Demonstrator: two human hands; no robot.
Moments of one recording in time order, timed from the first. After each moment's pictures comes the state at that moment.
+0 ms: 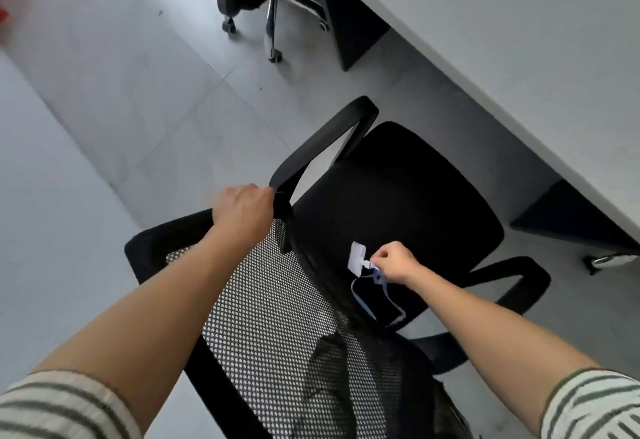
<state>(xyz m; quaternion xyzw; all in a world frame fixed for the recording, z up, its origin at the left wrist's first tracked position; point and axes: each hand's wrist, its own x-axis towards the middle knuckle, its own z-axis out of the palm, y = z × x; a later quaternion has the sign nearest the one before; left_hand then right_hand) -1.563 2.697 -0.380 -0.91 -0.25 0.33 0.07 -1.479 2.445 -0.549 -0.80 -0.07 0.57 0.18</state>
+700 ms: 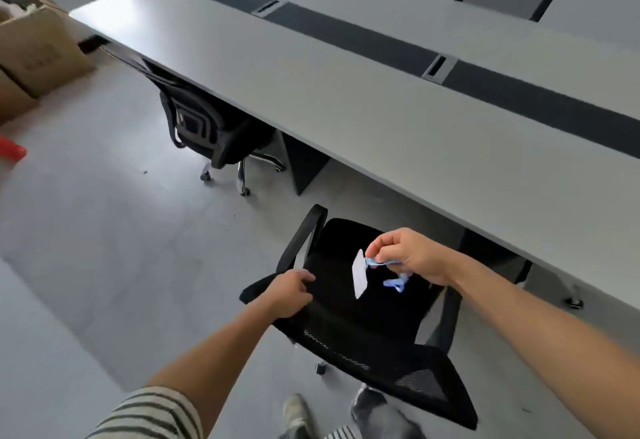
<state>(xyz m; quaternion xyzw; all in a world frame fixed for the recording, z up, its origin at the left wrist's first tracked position) -1.661 2.666 -0.263 -0.86 -0.20 0.28 -0.37 -1.529 2.447 -0.168 -0.73 -0.14 0.50 0.45</state>
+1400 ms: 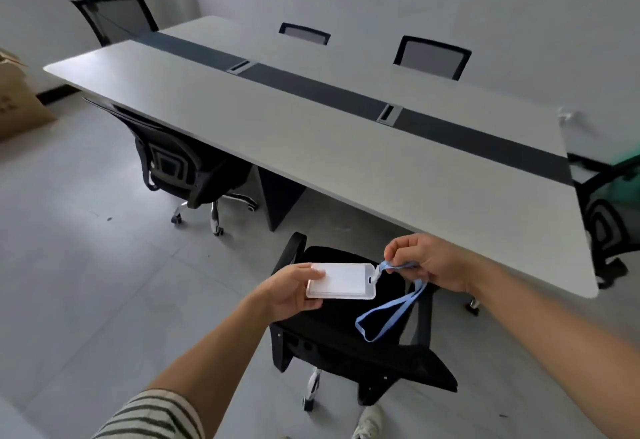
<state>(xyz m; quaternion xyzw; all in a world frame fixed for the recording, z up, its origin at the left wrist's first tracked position) -1.679 2.662 -0.186 -0.47 -0.20 0.29 -0.81 -1.588 2.405 -0.097 -0.73 -0.11 0.44 0.52</state>
